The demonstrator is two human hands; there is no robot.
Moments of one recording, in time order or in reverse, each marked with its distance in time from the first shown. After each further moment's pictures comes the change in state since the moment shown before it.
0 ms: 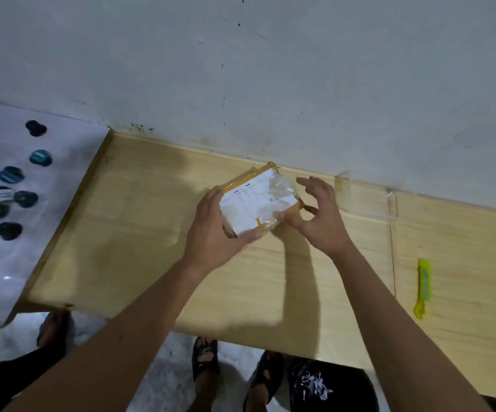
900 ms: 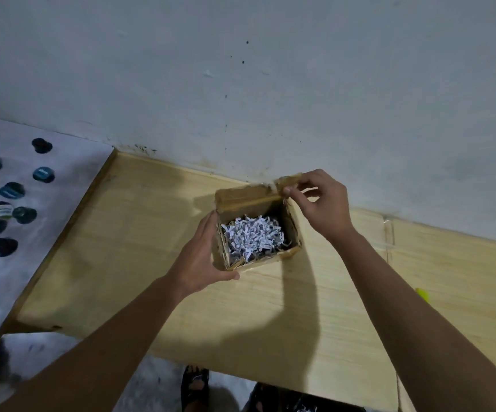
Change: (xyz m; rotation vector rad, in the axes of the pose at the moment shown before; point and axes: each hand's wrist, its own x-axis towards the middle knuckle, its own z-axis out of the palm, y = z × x) left_hand 0.011 -0.029 -0.012 0.080 -0.213 0.114; right_hand 0.071 -0.034 -0.021 -0.169 0.176 -0.465
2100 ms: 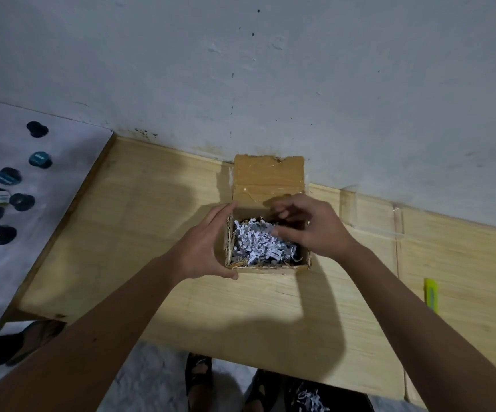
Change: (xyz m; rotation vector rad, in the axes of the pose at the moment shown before) left_hand 0.008 -0.010 -0.018 0.029 -0.210 0.166; right_hand -0.047 -0.011 0.012 0.149 -0.496 0.131
